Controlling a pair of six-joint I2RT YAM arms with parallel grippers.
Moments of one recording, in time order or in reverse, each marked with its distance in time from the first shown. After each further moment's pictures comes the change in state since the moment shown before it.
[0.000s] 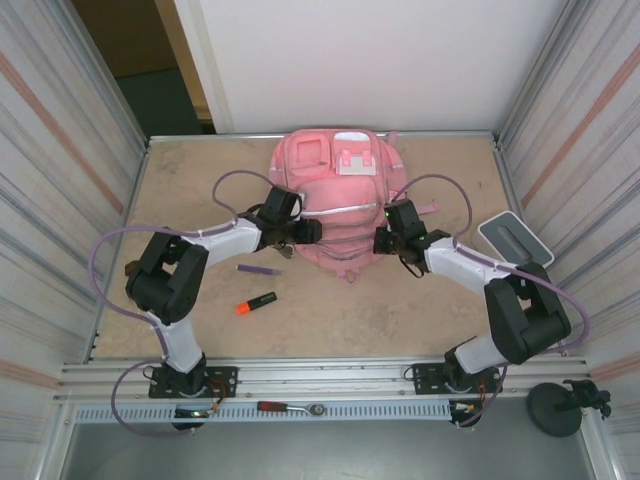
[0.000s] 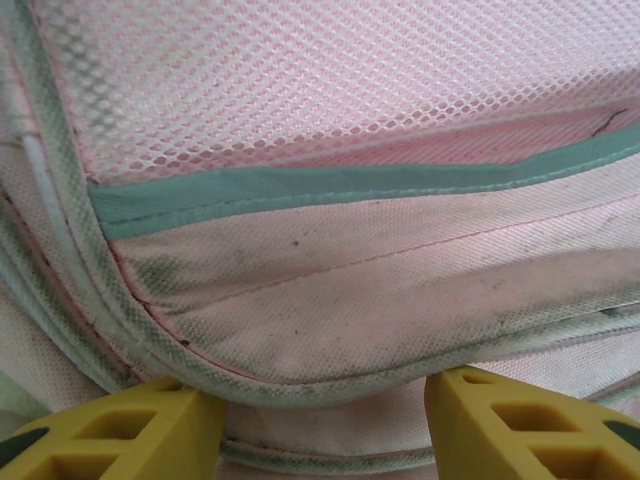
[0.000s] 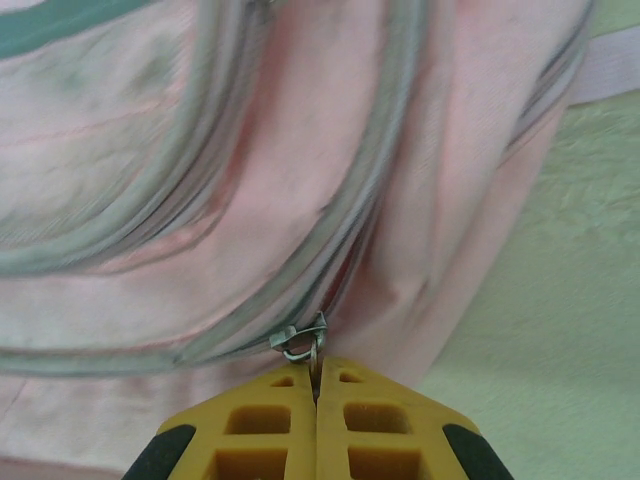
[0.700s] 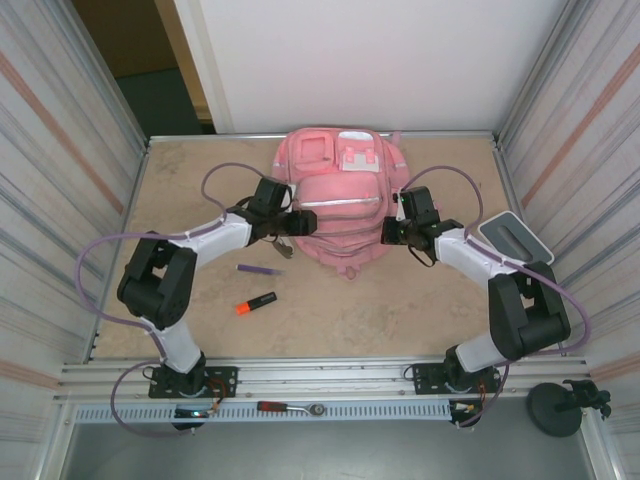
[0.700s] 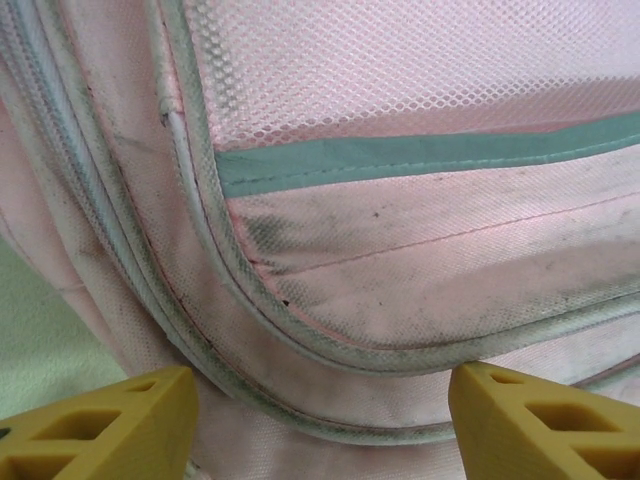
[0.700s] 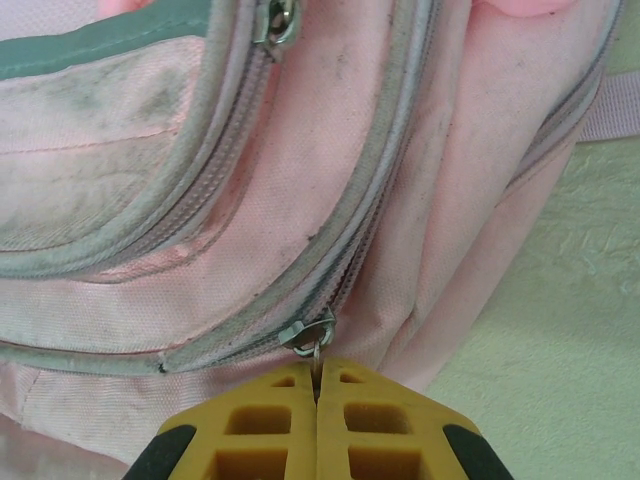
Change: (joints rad) left arm 0.048 -0.059 0.021 -0.046 0.037 0.015; right arm -0.089 -0.008 0.048 -0.031 -0.180 -0.058
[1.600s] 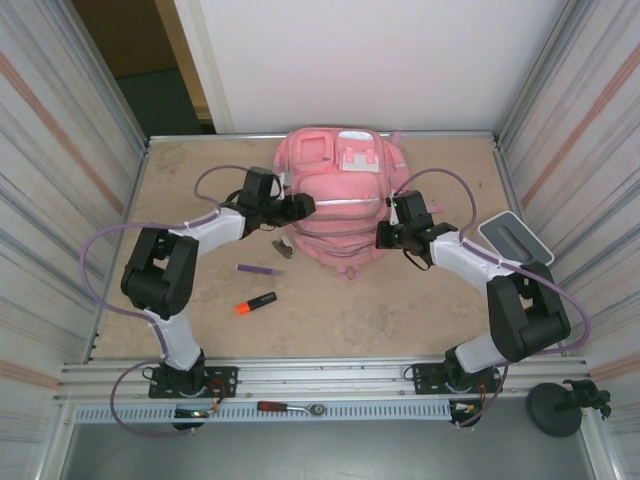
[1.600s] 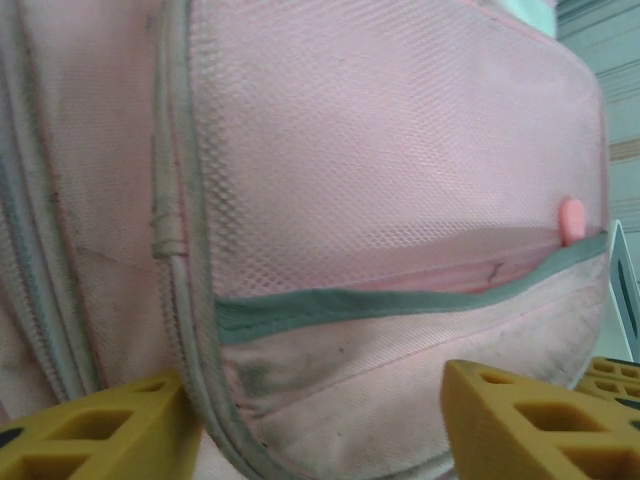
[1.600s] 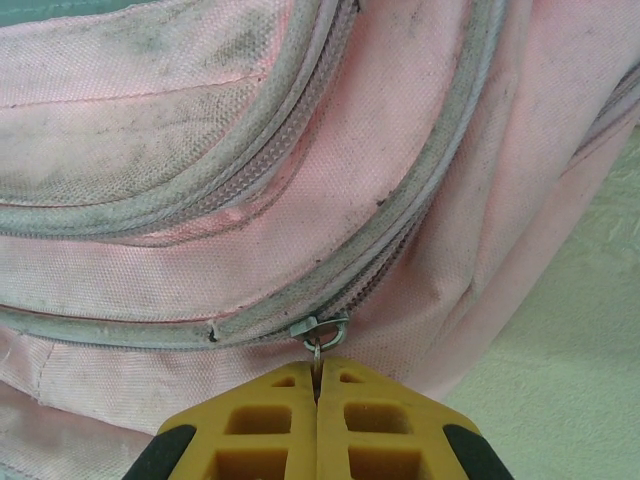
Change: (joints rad) left arm 0.092 0.074 0.023 0.173 0.233 -0.219; right arm 0.054 0.000 -0.019 0.014 0.024 0.004
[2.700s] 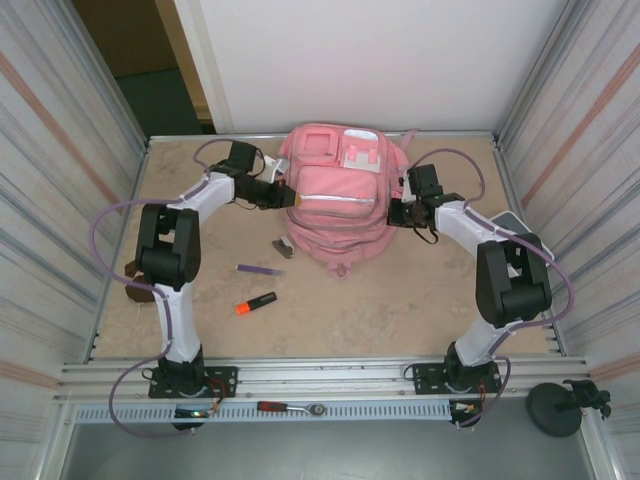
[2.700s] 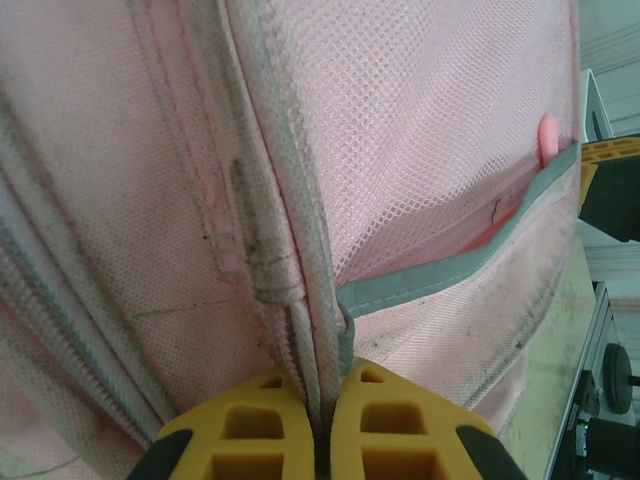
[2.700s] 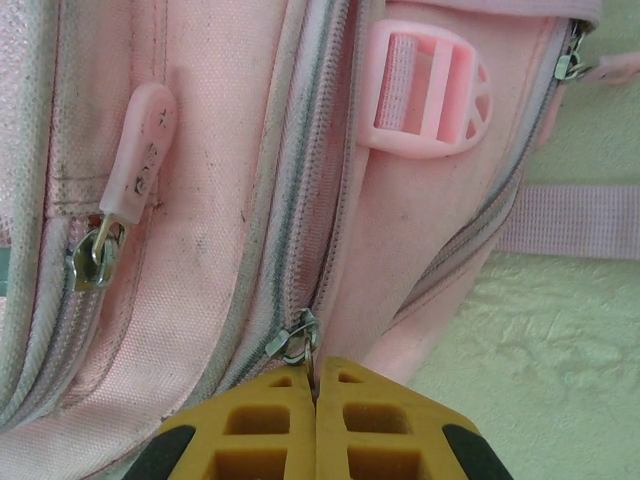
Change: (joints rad) left arm 0.173 0.226 0.420 -0.523 0.346 0.541; right arm -0.184 0.207 0.261 -0.157 -0.098 -0.053
